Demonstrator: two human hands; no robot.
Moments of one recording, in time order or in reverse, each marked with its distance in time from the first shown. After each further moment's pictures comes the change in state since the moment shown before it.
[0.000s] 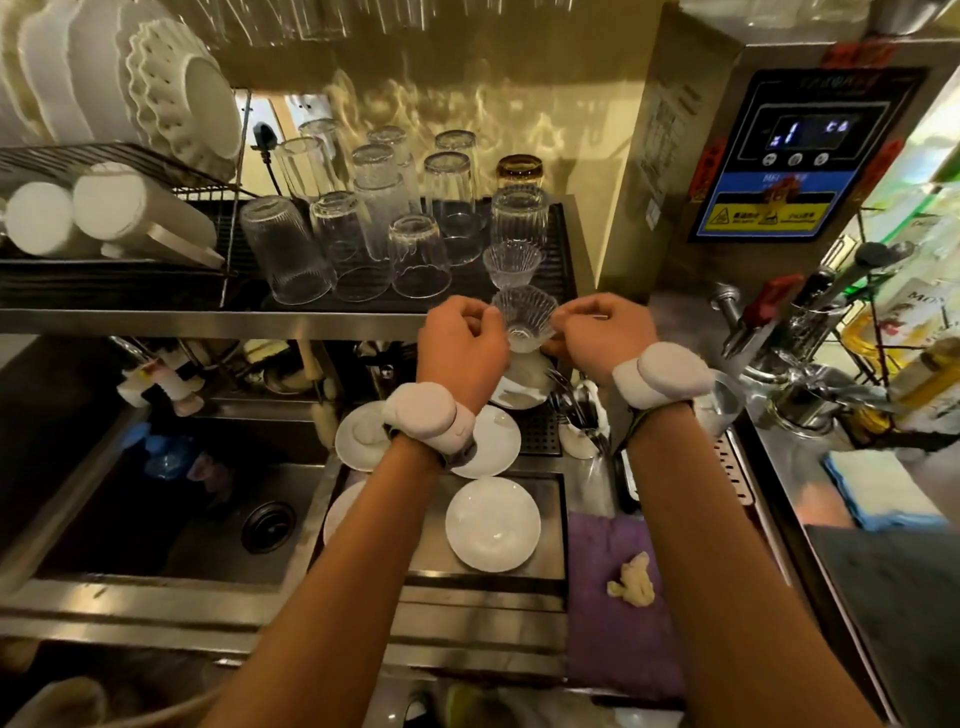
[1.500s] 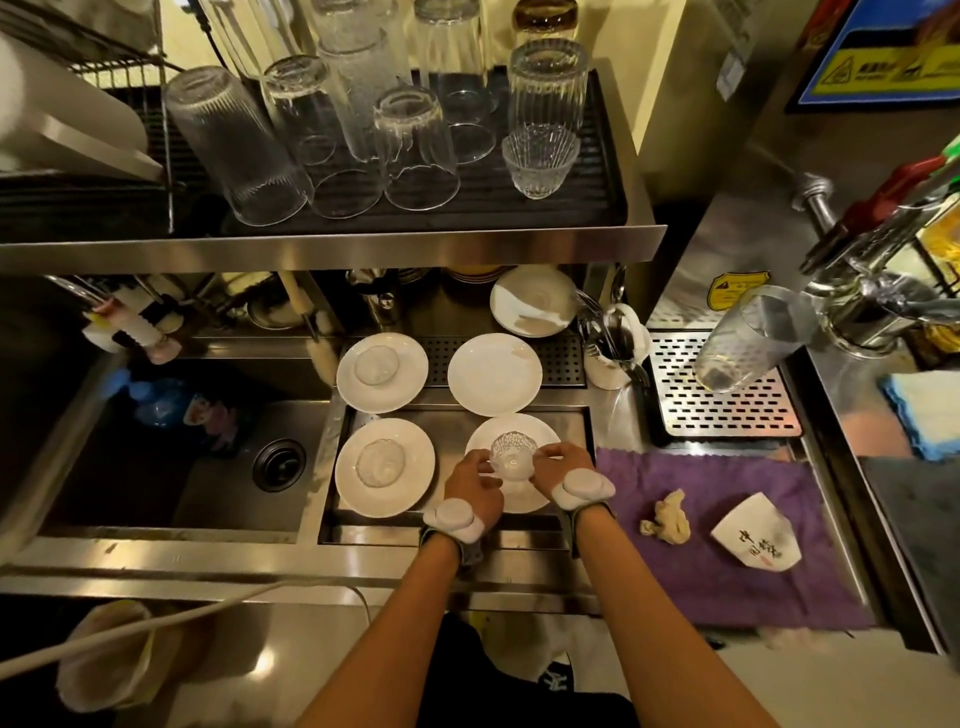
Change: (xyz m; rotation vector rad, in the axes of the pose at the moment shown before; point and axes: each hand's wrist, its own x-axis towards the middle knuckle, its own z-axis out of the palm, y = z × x) left_hand -0.090 -0.250 0.041 0.162 -0.418 -0.556; right_hand -0.033 0.240 0.080 -0.366 -0.160 0.457
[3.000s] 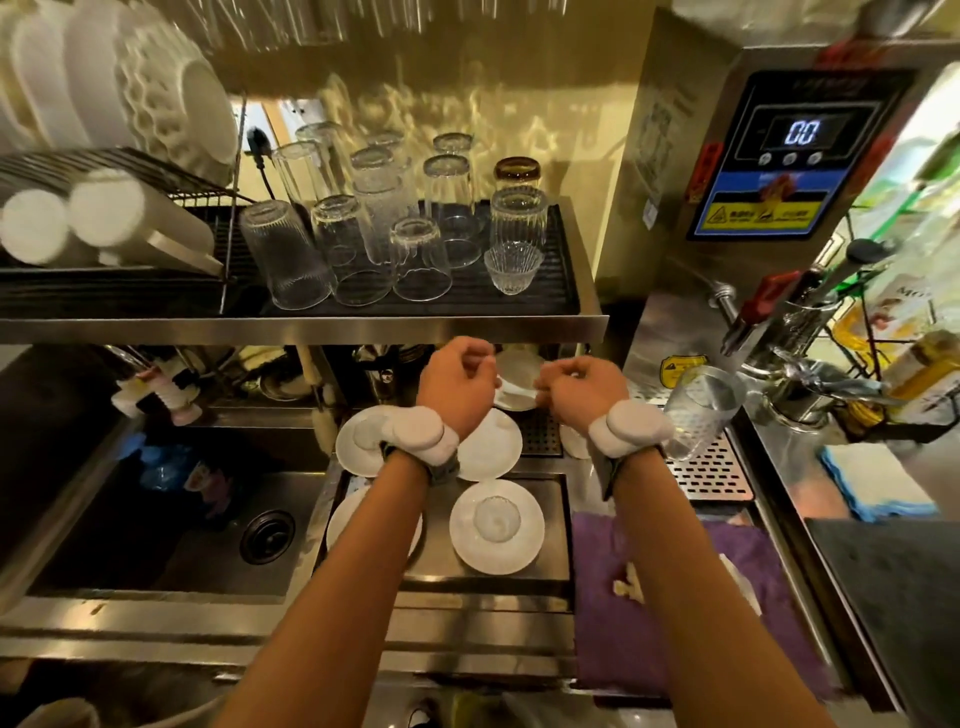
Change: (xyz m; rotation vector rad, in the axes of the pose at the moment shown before) left_hand -0.028 0.195 -0.084 -0.093 0.266 0.544; right_hand -0.047 -0.139 -0.116 0.229 0.124 -0.389
